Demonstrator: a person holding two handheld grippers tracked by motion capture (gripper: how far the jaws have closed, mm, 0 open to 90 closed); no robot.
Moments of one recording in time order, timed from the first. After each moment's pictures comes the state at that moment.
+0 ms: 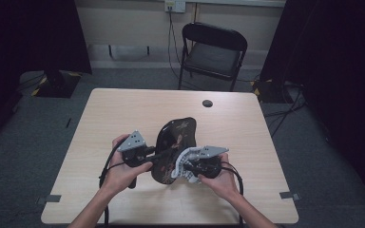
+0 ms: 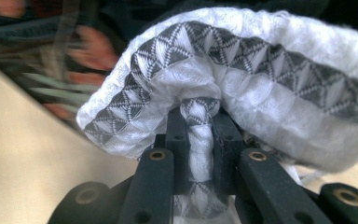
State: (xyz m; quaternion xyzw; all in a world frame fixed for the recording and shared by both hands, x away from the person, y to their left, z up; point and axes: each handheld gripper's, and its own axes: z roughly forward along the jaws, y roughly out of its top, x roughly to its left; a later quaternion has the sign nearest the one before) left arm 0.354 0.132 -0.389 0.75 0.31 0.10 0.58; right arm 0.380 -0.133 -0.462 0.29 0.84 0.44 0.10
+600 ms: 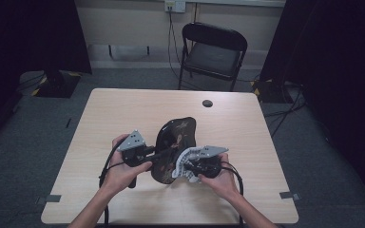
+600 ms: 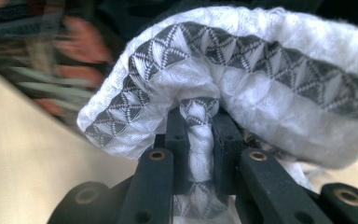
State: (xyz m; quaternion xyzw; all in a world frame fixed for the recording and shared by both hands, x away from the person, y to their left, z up) left arm 0.355 0.133 -0.389 0.75 0.31 0.10 0.58; right arm 0.382 -0.134 -0.465 0.29 0.84 0.44 0.11
